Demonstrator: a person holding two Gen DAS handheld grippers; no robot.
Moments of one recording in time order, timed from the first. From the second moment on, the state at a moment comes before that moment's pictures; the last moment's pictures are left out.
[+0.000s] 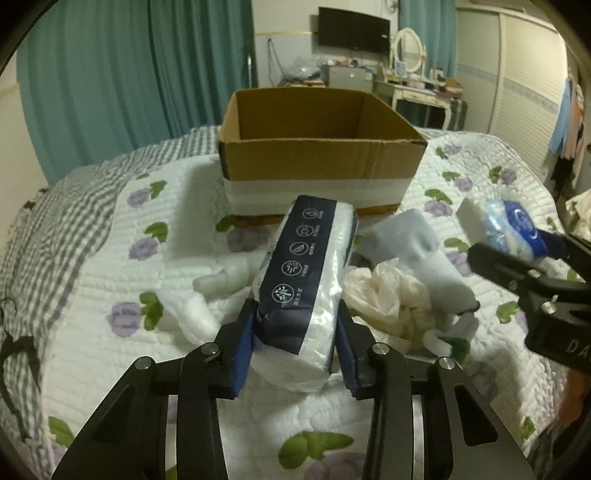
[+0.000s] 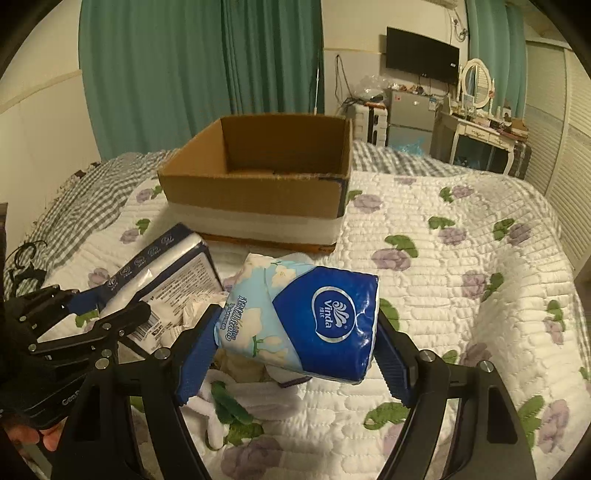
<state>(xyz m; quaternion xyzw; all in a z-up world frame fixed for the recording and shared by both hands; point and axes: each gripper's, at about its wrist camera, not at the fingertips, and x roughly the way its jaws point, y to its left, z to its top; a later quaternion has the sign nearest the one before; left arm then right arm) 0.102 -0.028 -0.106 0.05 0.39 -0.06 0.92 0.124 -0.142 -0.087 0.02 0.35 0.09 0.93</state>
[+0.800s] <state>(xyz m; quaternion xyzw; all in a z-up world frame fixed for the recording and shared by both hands) 0.087 -0.026 0.040 0.04 0.25 -0.05 0.97 0.117 -0.143 0.033 -0.02 0.23 0.12 0.97</state>
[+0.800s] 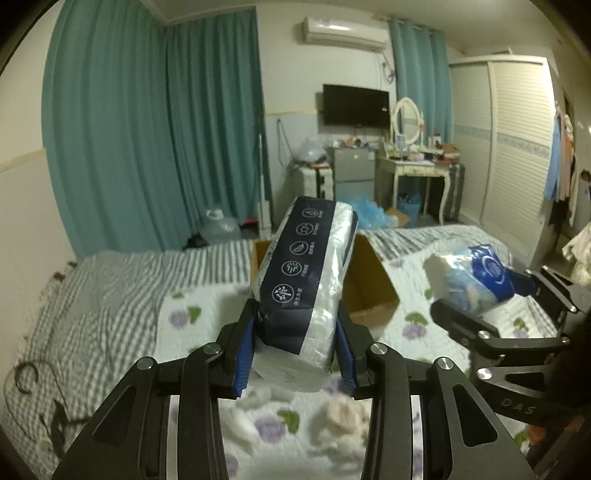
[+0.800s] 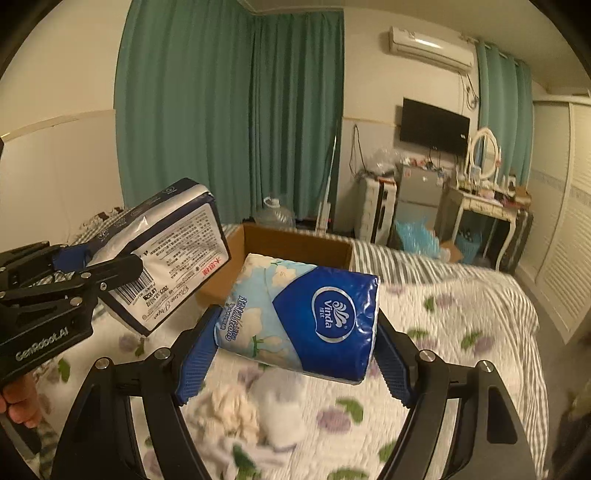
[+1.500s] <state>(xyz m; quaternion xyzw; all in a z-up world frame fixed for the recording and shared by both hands) 0.257 -0.024 -0.027 0.04 0.28 -0.02 0.96 0.318 -0.132 -0.028 0.01 0.28 0.14 0.95</state>
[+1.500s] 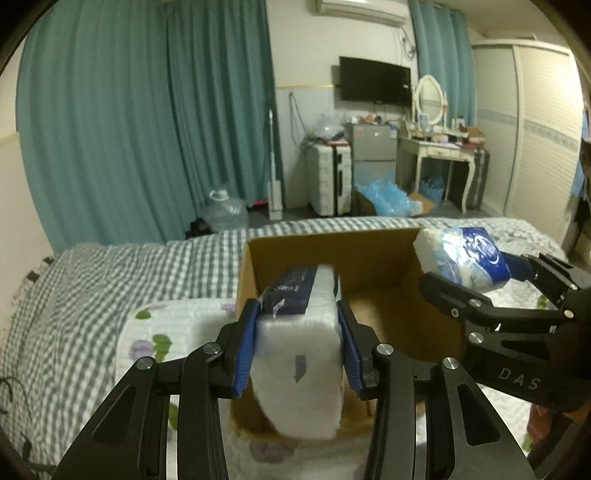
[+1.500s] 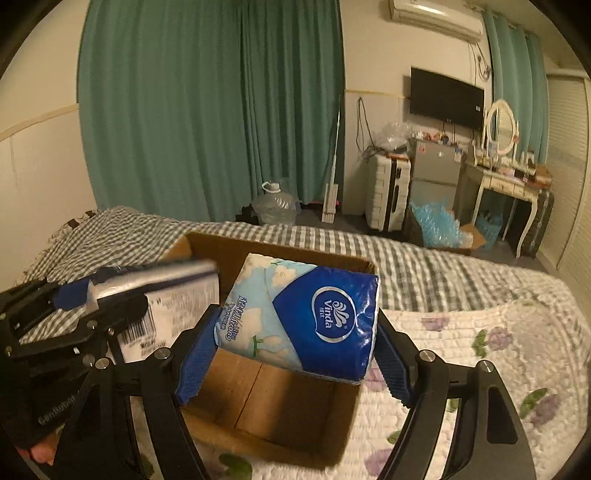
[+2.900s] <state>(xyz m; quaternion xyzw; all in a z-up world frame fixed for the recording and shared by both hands) 0.038 0.001 0.098 0.02 0.17 -0.01 0.98 0.054 -0.180 0.115 -0.03 0.22 0.13 0.96</state>
